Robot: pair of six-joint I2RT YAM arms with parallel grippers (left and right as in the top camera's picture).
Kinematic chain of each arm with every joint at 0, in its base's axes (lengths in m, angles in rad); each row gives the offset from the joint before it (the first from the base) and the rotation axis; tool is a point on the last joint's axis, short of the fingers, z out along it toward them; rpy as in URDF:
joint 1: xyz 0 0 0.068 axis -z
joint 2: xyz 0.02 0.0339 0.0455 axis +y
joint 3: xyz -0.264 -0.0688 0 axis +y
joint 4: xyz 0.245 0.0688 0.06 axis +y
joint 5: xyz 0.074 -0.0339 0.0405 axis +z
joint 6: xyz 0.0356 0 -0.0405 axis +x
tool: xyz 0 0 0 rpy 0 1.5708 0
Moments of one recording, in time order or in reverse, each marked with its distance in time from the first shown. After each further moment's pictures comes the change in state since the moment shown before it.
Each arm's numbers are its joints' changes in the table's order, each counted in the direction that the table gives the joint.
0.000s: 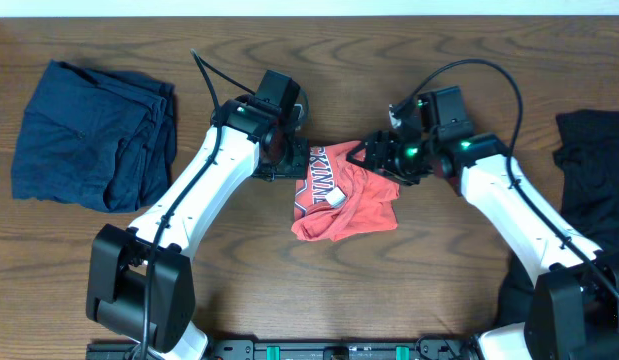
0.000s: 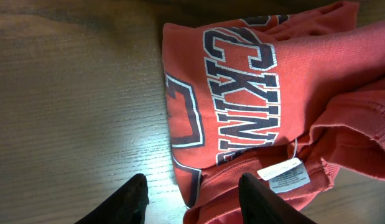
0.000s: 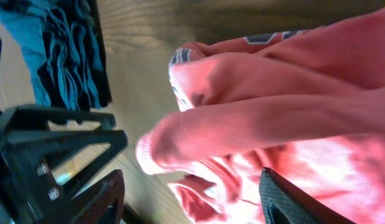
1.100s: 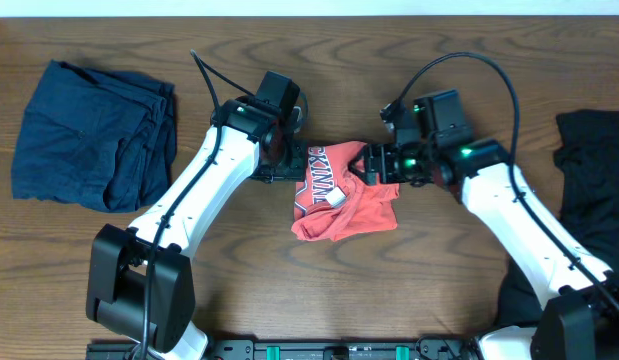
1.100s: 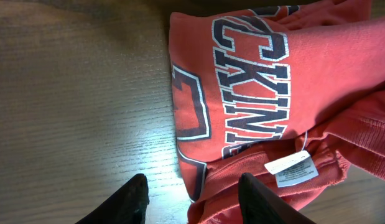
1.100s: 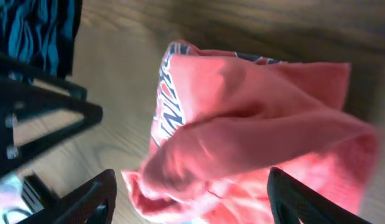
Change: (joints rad) left arm 0.000 0.000 0.000 0.026 0.011 0.000; right arm -0.034 -0.063 0.000 0.061 -0.137 -0.321
